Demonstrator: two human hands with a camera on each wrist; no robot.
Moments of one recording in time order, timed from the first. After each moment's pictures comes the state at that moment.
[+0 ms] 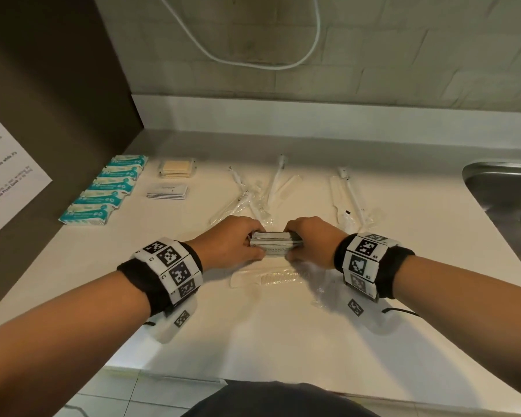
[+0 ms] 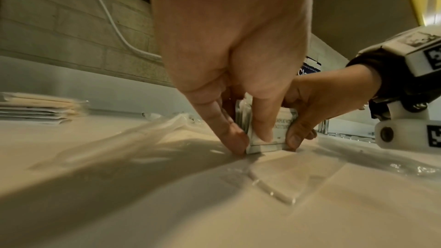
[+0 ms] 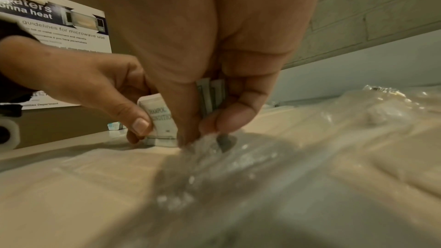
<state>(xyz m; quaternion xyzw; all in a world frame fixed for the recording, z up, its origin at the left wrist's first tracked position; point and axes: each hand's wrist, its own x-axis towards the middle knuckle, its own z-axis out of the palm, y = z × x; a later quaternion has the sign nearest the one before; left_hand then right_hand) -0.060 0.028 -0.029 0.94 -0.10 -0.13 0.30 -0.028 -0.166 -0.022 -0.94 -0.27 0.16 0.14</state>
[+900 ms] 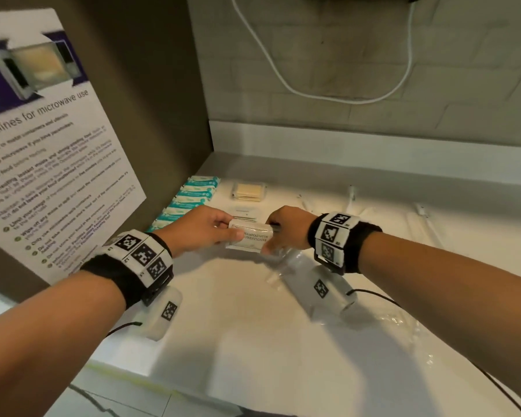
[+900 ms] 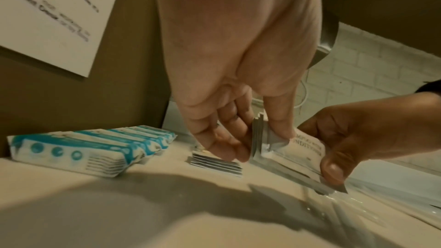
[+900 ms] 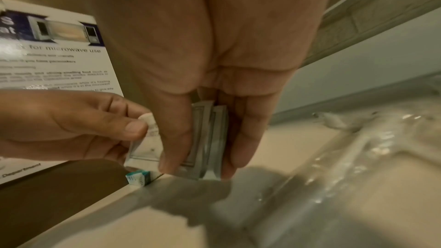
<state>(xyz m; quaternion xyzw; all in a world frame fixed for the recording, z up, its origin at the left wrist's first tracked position) -0.065 0.211 0.006 0.87 0.08 -0.10 0.47 0.008 0.018 0.014 -0.92 -0.30 0.22 0.16</state>
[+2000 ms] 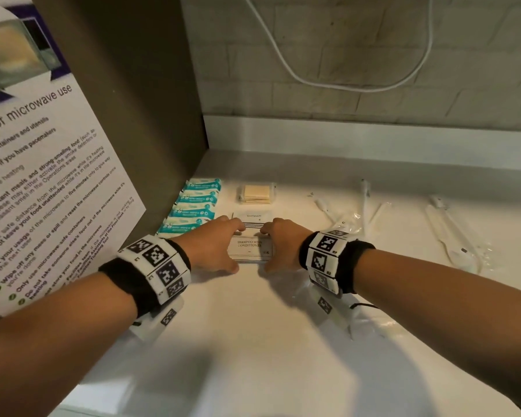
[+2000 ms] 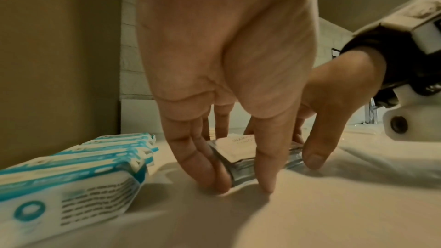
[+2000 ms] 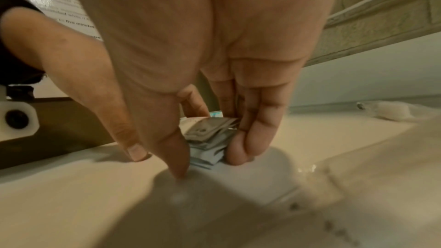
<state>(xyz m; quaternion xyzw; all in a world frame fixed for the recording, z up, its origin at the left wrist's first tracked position) -0.035 0.241 -0.016 0.98 -0.03 -0.17 0.14 0.003 0.076 -0.017 -0.94 -0.26 0.19 0.09</state>
